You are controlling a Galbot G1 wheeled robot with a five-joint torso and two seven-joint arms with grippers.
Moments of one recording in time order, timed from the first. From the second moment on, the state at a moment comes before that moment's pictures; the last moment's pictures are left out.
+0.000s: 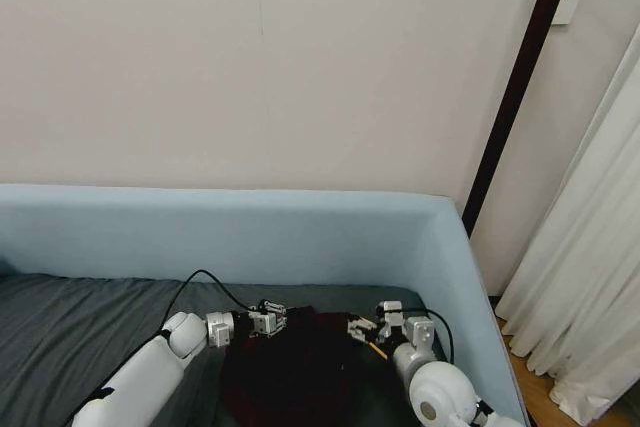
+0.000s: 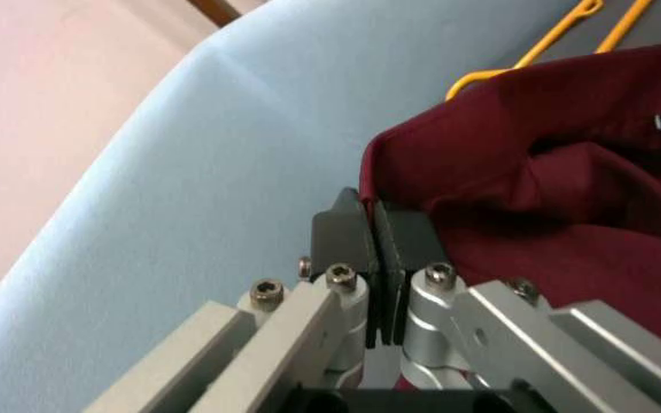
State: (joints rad) left arm 0.57 -1.08 0.04 -0.97 0.17 -0.82 0.59; right arm -0.94 1.03 -0.13 1.87 1.06 -0.47 0.59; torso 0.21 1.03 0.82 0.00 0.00
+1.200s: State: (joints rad) left arm 0.59 -1.01 0.03 -1.01 0.18 -0.82 0.55; right arm -1.05 1.18 -0.14 1.70 1.49 -0.54 0.58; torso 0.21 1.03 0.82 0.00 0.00
